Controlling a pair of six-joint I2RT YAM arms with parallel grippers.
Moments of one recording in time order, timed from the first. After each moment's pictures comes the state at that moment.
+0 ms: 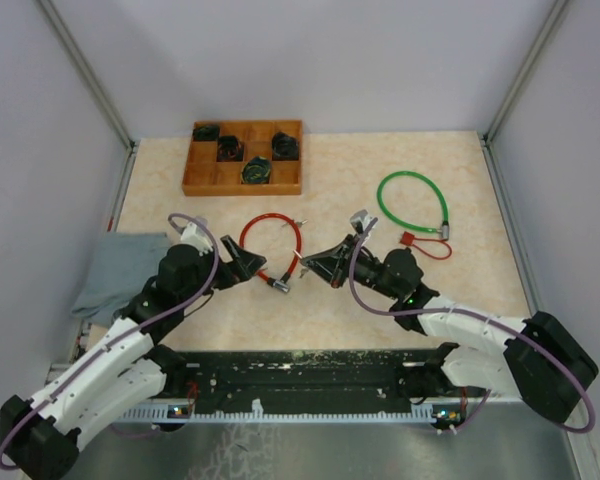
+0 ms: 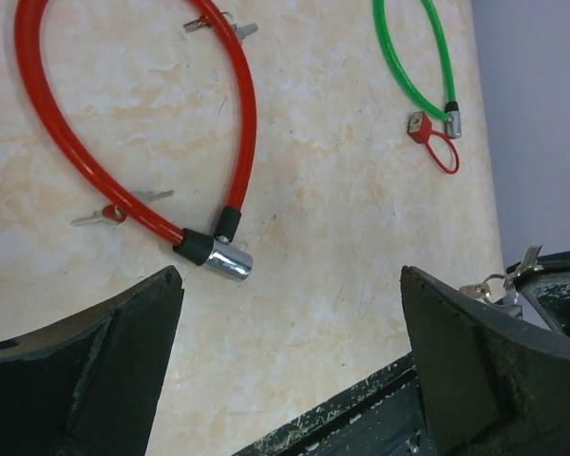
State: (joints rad) left arm -0.58 0.74 0.51 -0.14 -0.02 -0.81; right arm 0.75 1.11 0.37 0.83 -0.34 0.53
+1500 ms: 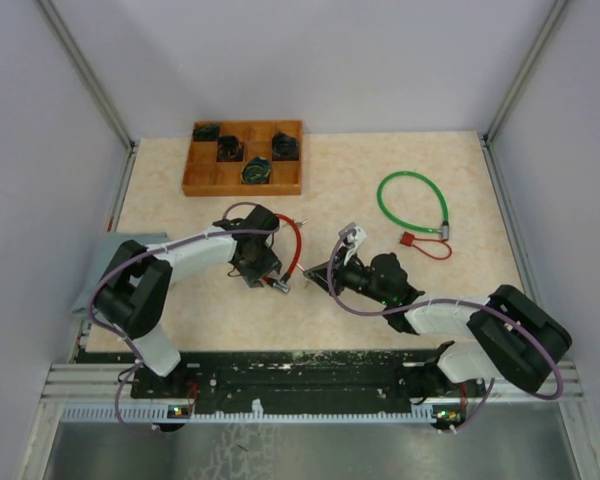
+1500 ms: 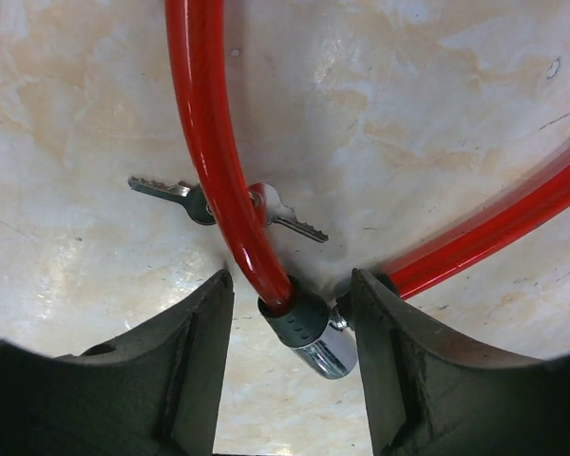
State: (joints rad) left arm -0.63 1.70 1.02 -0.60 -0.13 -1.22; right arm 0.75 1.31 0.31 0.90 -0.29 0.43
